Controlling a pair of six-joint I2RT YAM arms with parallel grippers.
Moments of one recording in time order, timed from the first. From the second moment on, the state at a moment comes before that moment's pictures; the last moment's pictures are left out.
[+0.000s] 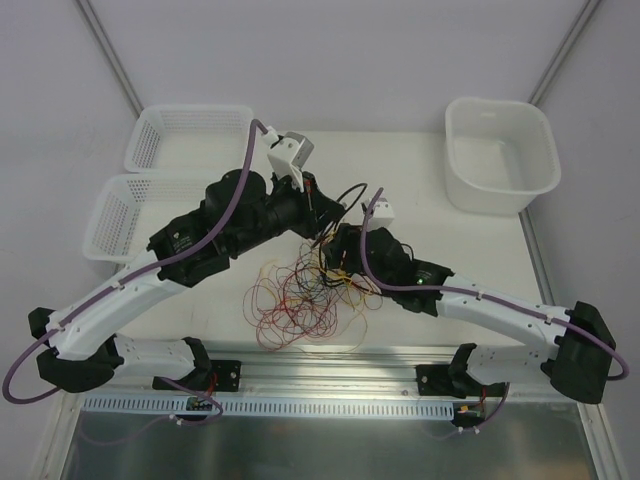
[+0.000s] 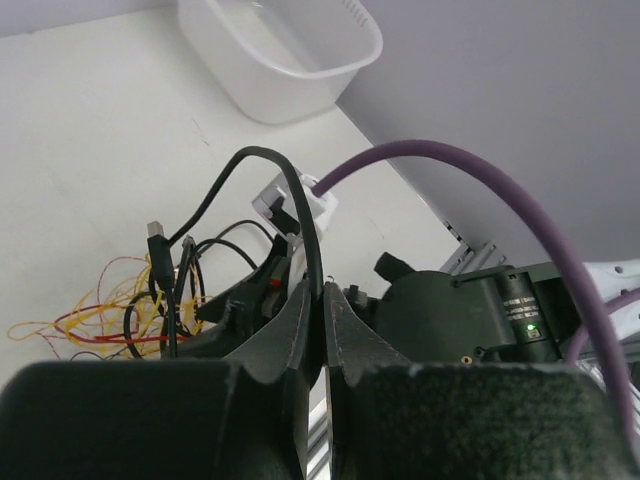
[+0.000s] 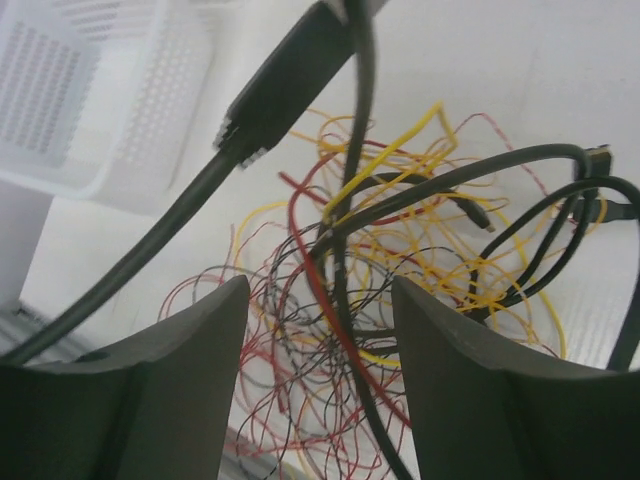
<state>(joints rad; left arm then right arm) -1.03 1.18 1.53 -0.52 -0.16 -0.43 1.03 1.18 0.85 -0.10 0.40 0.69</state>
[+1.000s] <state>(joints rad) -1.05 0.81 1.23 -0.50 -0.45 -0.43 0.86 0.99 0.69 -0.28 0.72 0.80</state>
